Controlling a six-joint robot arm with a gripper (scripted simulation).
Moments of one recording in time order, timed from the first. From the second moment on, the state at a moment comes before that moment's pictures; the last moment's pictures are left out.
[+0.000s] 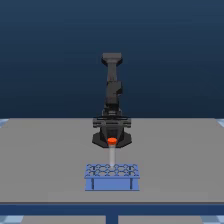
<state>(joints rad) 0.00 -0.36 0.88 0.16 0.00 -0.16</state>
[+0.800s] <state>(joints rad) 0.00 -0.37 0.87 -0.05 0.02 0.05</state>
